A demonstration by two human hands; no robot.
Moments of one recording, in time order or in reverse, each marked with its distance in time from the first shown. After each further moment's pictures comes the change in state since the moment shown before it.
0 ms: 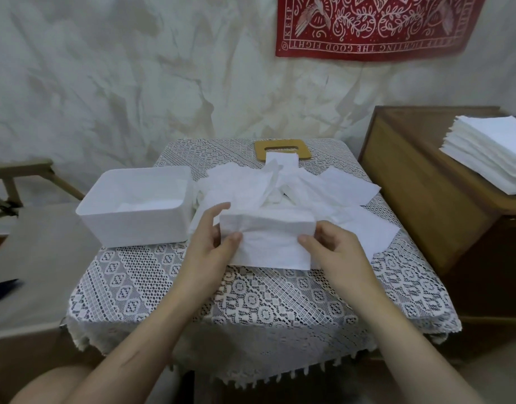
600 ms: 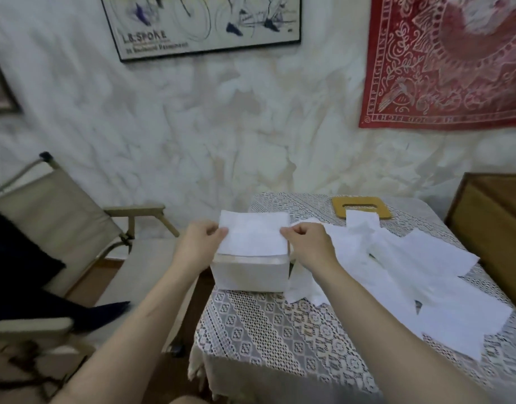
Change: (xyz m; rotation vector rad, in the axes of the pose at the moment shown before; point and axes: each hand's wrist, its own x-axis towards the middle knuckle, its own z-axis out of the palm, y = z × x) left_hand 0.074 0.033 -0.210 0.602 0.332 -0.122; right_hand 0.093 -0.122 0.176 -0.150 -0.041 0.060
